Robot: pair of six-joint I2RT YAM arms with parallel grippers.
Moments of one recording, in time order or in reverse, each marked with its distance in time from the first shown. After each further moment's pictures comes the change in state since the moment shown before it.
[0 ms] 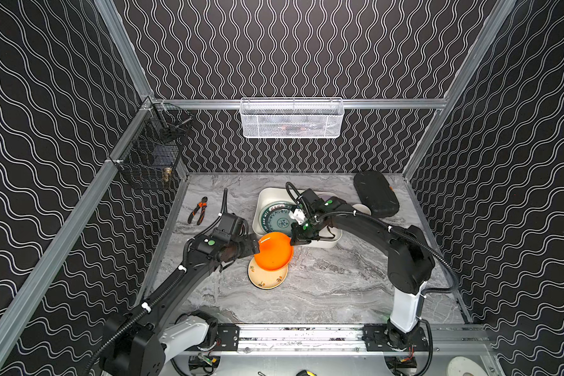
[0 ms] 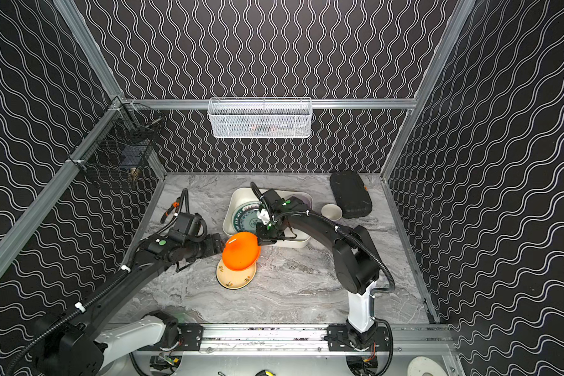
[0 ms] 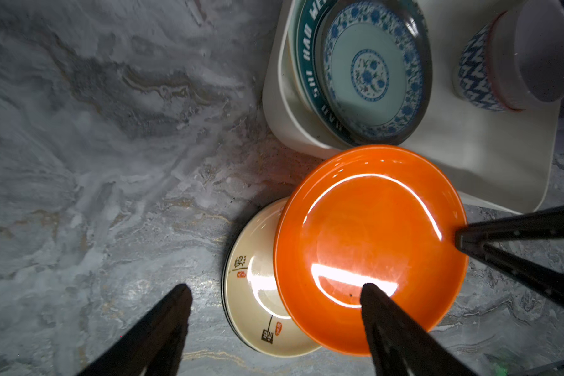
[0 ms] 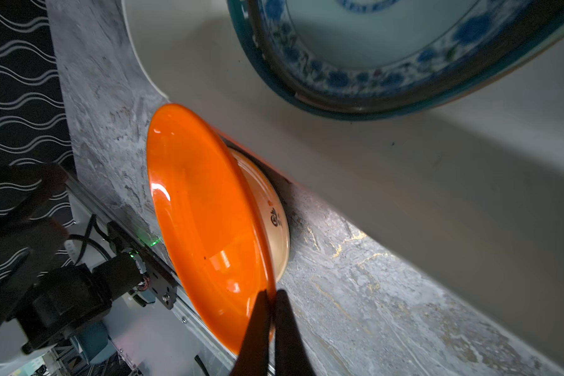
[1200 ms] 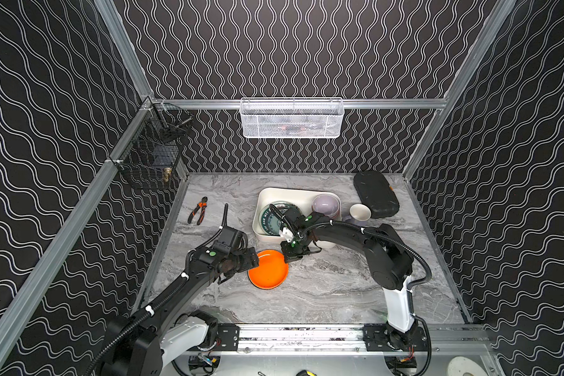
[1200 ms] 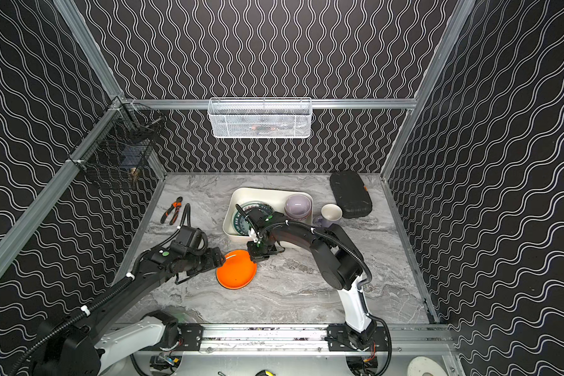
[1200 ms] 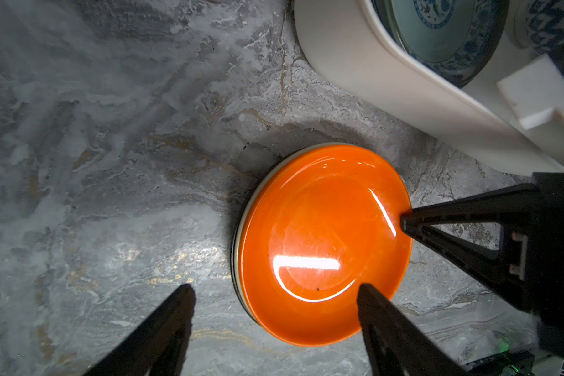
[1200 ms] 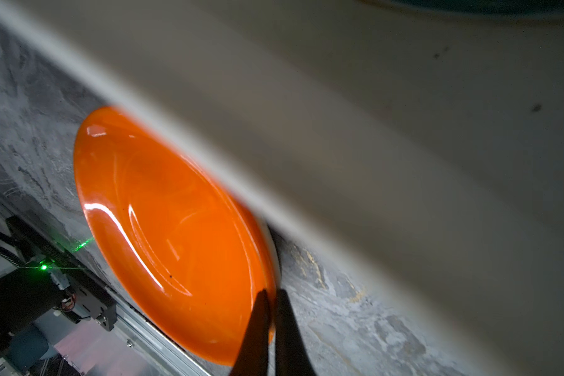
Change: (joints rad) left arm -0.001 -0.044 -0.213 0.056 0.097 -0.057; right arm 0.143 0.140 -0.079 0.069 0.087 0.003
